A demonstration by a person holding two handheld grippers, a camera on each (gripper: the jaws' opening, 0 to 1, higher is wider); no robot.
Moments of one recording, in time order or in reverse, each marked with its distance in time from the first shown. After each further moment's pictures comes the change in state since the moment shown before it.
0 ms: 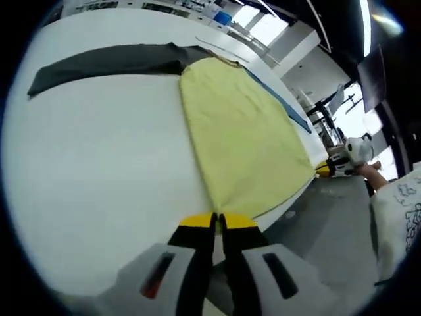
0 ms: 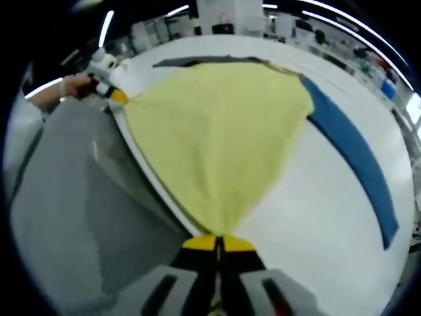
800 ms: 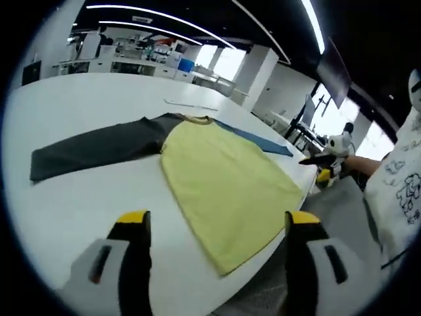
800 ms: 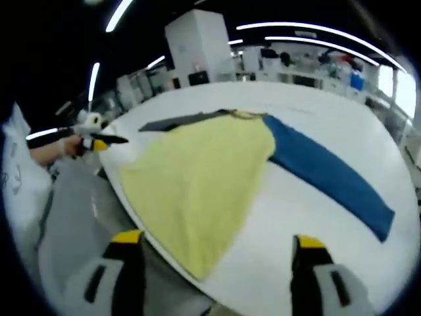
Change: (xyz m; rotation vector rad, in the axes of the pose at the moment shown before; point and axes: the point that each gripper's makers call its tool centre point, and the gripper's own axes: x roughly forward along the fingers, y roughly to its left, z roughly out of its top) left arm -0.035 -0.026 0.077 0.286 -0.329 -0.082; right arm -0.045 -0.040 0.054 0.217 -0.389 -0.040
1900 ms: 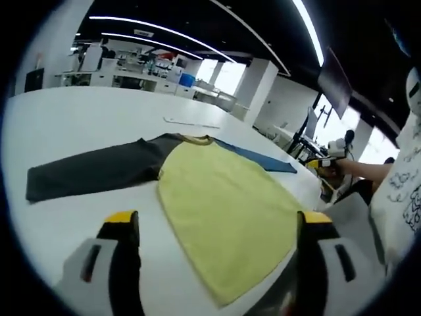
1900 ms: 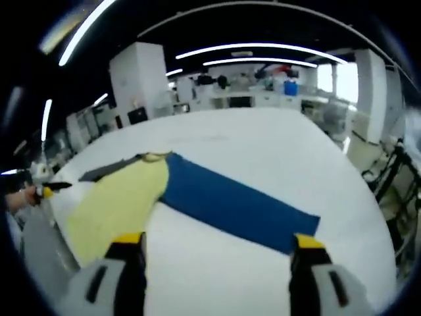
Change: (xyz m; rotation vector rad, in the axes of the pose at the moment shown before) left arm 0.023 0.003 0.026 -0.005 -0.074 0.035; right arm -0.045 -0.175 0.020 0.196 -0.143 -0.352
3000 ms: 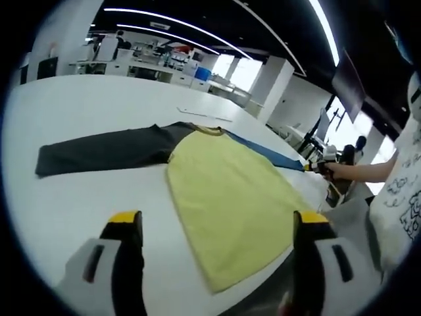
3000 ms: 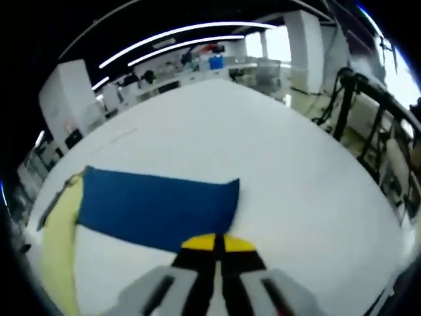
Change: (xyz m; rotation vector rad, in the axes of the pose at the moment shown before) left arm -0.010 0.004 -0.018 -0.068 0.027 0.076; right arm 0.031 -0.130 -0.037 0.302 0.077 -0.320
